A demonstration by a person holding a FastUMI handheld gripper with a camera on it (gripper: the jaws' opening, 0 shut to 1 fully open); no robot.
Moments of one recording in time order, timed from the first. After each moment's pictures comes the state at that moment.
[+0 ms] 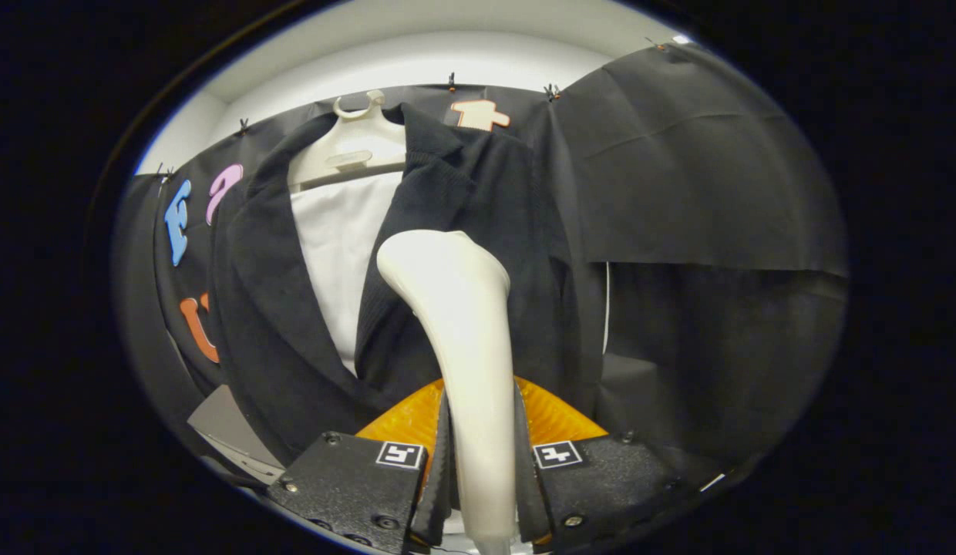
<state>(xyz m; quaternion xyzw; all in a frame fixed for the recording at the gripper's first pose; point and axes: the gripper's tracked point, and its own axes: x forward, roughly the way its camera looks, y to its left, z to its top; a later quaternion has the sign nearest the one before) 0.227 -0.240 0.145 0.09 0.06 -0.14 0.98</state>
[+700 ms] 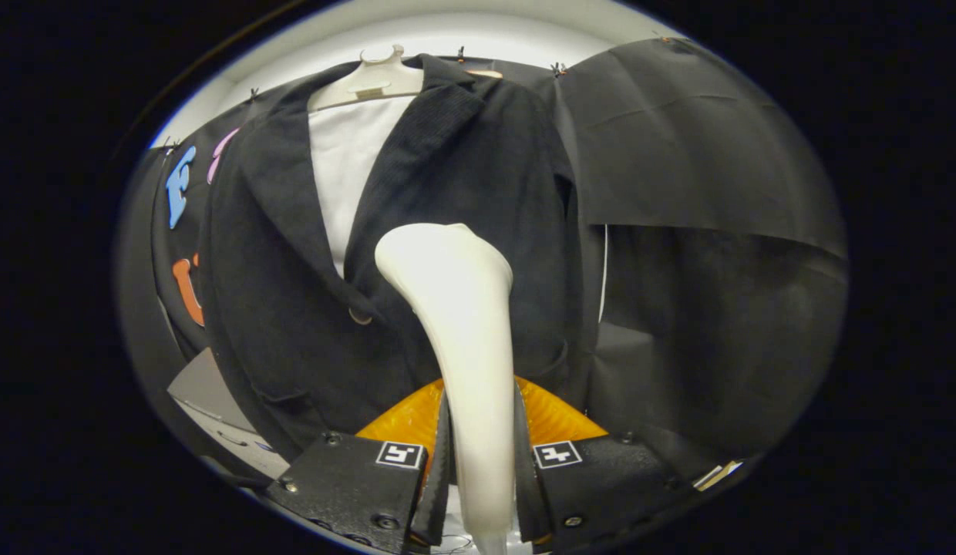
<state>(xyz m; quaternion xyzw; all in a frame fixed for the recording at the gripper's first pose) 0.225 -0.229 0.062 0.07 0.11 -0.15 0.98</state>
